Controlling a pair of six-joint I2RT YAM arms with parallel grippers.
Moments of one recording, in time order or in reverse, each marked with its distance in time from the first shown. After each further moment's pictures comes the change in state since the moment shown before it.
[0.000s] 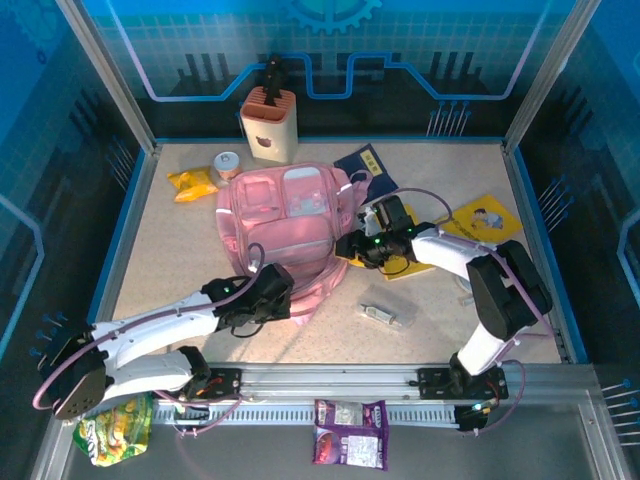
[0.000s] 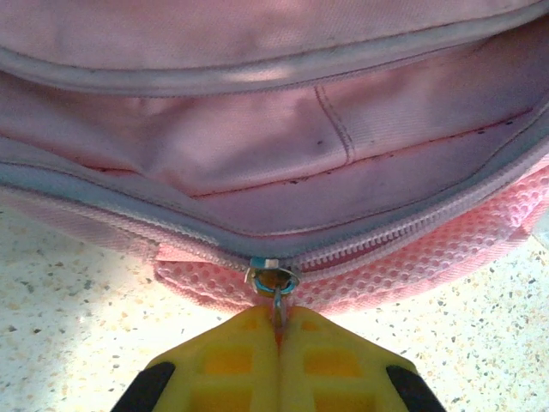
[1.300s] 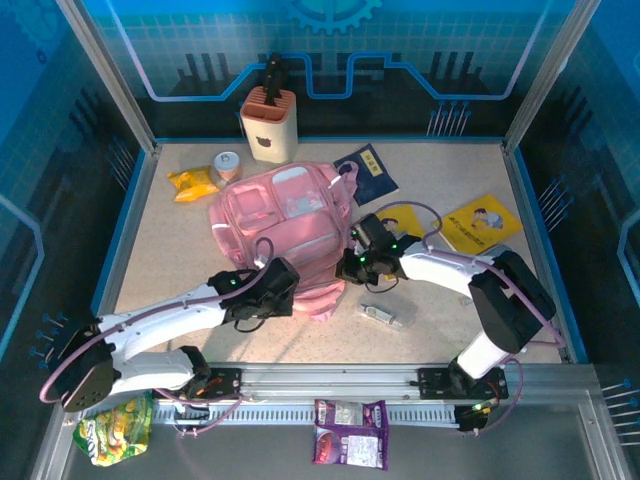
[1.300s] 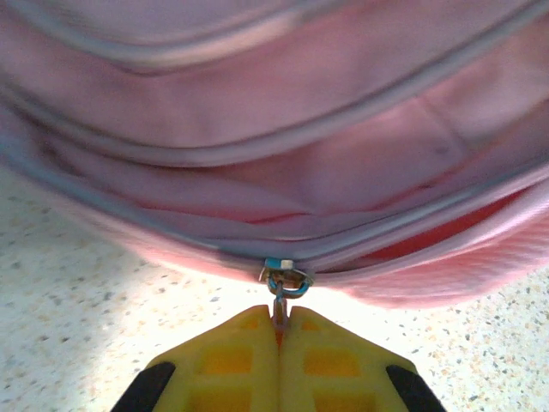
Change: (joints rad) left arm 0.011 0.035 0.076 -0.097 -0.036 0.063; right arm 0.172 -0.058 -0.027 -0.100 0.261 0.158
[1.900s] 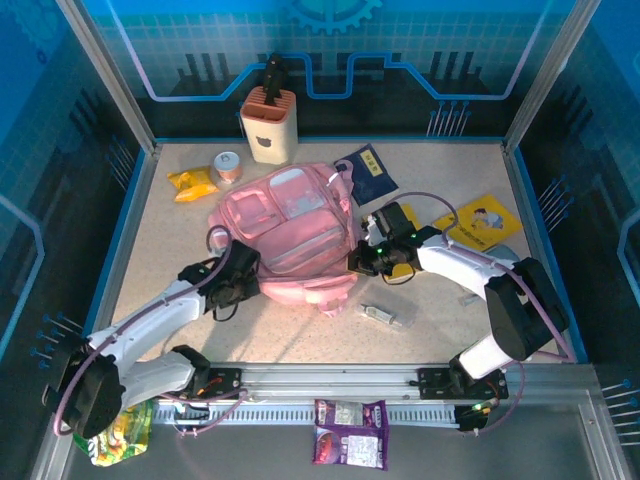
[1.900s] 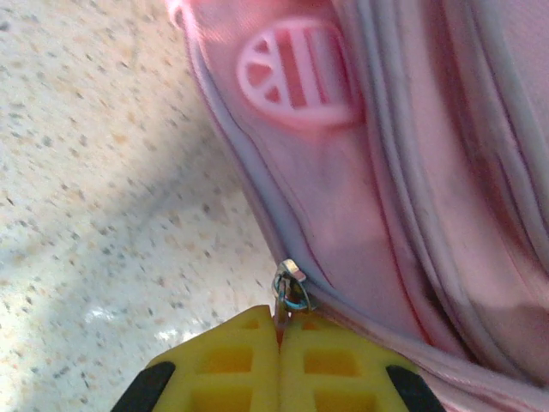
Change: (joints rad) left arm 0.406 -0.066 -0.084 0.014 -0.034 0.040; right arm -0.119 -0.049 0.008 -0.069 -0.152 -0.193
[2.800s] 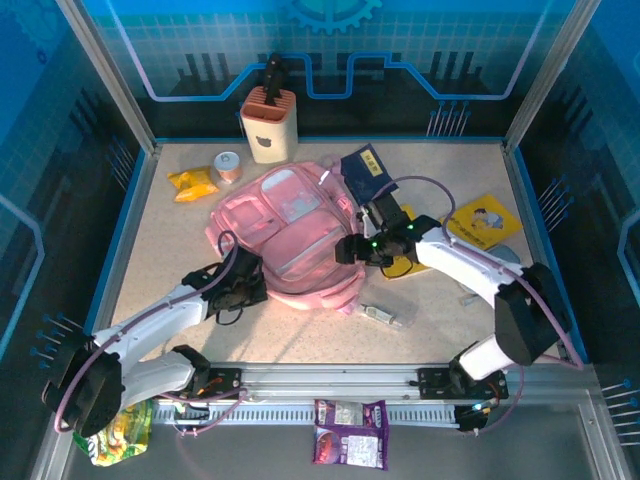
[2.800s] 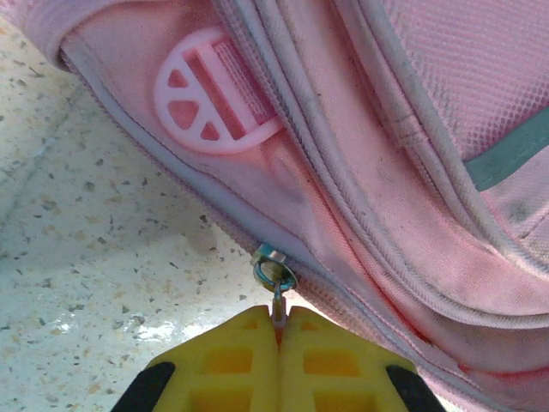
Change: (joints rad) left arm -0.068 0.001 -0.074 0.129 0.148 0.065; right arm 0.093 -0.051 0.135 -0.167 0.196 -0.106
